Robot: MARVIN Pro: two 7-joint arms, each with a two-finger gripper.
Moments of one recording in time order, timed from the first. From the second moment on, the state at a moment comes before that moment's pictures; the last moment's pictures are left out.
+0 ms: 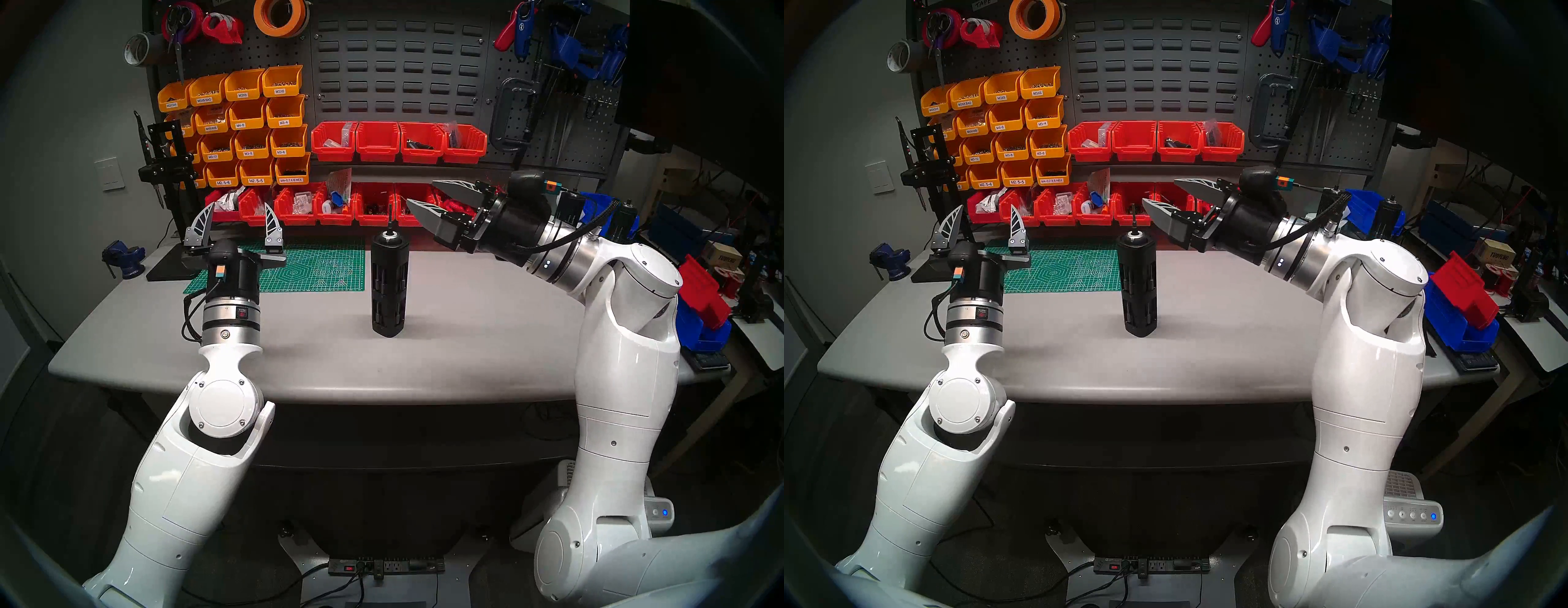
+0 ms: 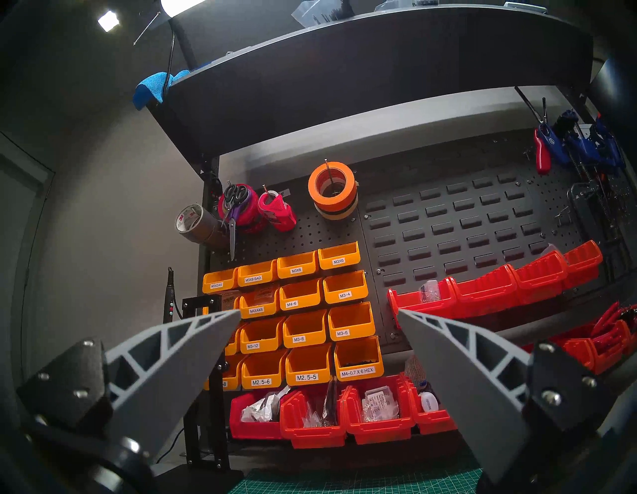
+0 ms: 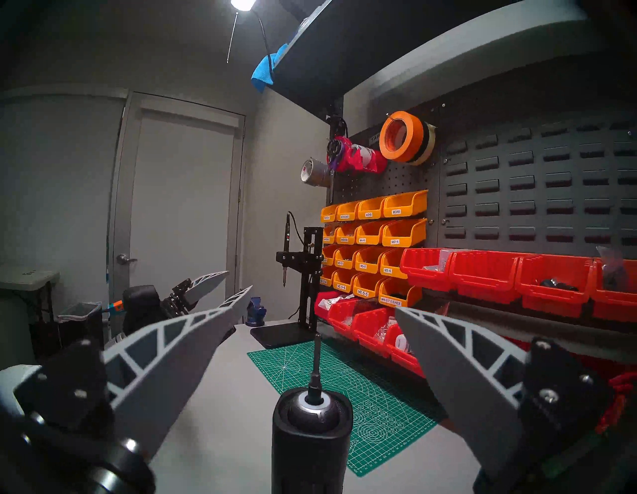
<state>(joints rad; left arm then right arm) 1.66 -1.21 -1.41 -1.97 0.06 -0.25 0.51 -1.25 -1.57 1.82 -1.99 0.12 0.57 1.21</state>
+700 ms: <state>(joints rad) 1.67 -1.25 -1.38 -2.02 0.16 -0.25 0.59 -1.55 -1.61 1.94 -2.25 0.15 0.49 1.05</state>
